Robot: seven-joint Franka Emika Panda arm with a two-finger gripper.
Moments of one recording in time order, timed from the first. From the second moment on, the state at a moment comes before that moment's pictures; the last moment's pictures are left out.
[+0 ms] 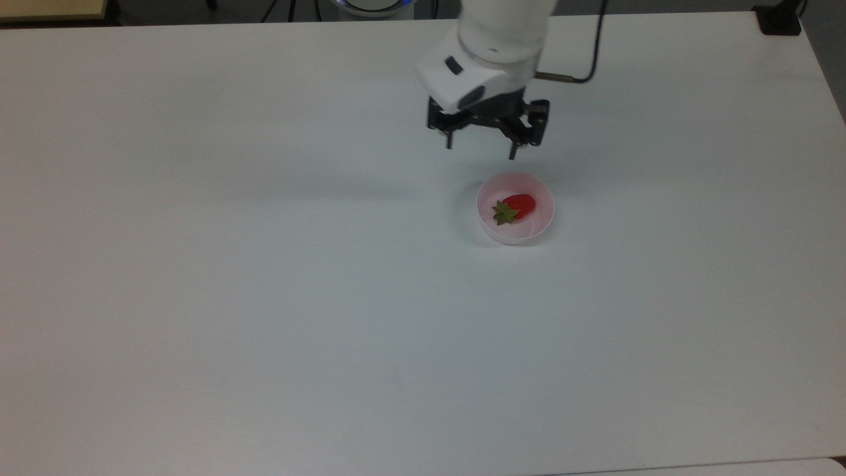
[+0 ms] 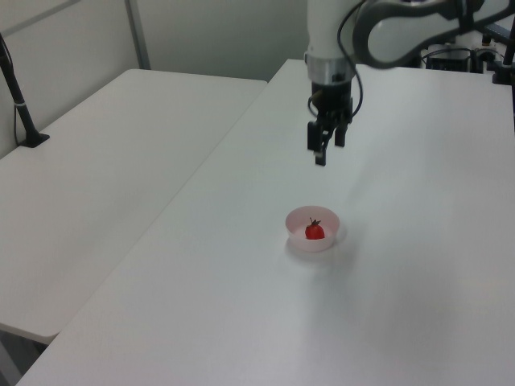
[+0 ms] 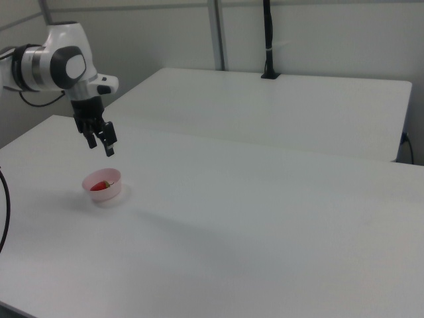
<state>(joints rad) 0.34 0.29 -0.03 -1.59 0.01 1.88 0.48</state>
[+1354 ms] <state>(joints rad) 0.43 0.54 -0.03 -1.59 -0.03 2.05 0.67</state>
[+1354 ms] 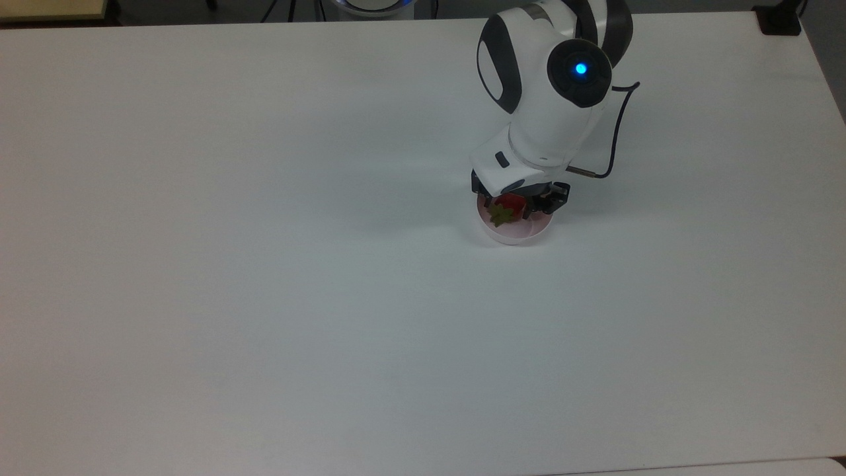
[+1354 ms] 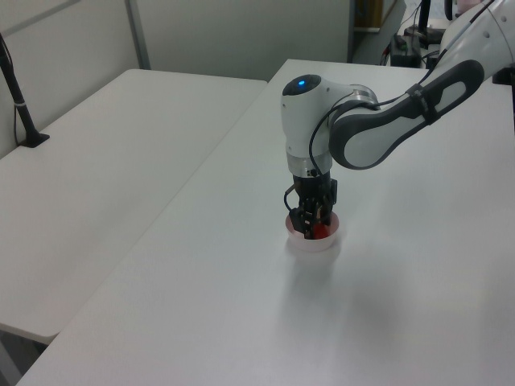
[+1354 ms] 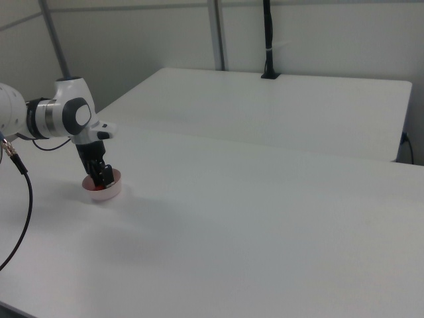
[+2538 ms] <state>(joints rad) 0.18 0.46 -0.06 -1.50 -0.04 1.93 0.24</state>
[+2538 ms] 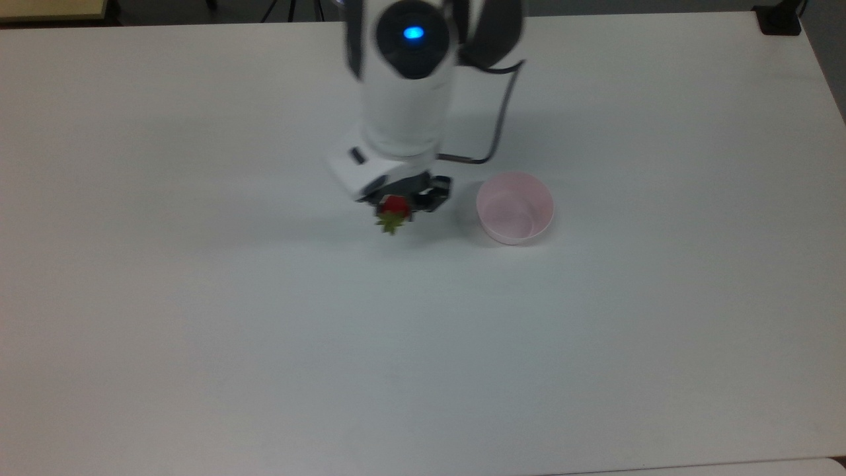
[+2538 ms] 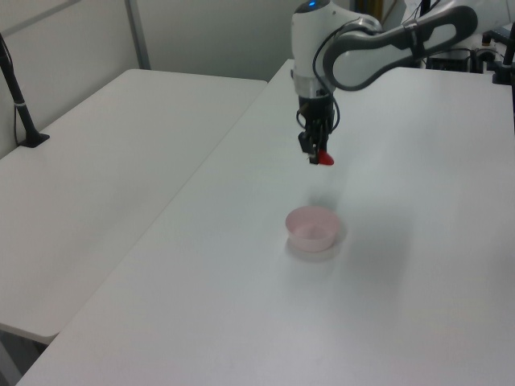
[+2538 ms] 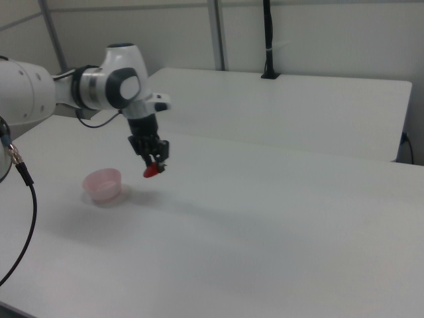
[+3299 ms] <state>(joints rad) 0.05 0.52 -0.06 -1.55 -0.13 1.95 0.16</state>
